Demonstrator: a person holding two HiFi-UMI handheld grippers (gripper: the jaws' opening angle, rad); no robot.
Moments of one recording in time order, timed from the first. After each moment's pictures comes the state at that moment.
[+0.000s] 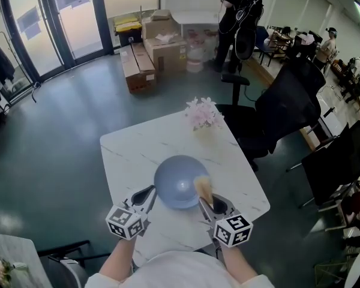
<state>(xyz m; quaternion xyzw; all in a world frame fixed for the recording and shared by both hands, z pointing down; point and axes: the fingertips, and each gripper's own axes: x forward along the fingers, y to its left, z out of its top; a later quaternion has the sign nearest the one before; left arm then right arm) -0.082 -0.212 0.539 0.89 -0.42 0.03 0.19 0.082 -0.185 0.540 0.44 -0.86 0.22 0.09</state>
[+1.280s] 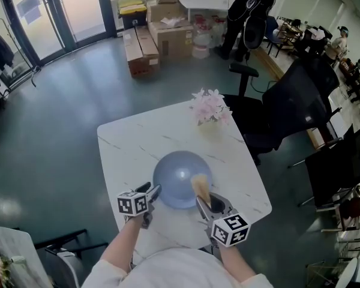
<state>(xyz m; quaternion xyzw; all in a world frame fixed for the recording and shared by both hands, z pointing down) -0.090 -0.250 0.702 0.77 -0.45 0.12 0.44 0.074 -0.210 0.572 0.42 -0.86 0.26 0.12</state>
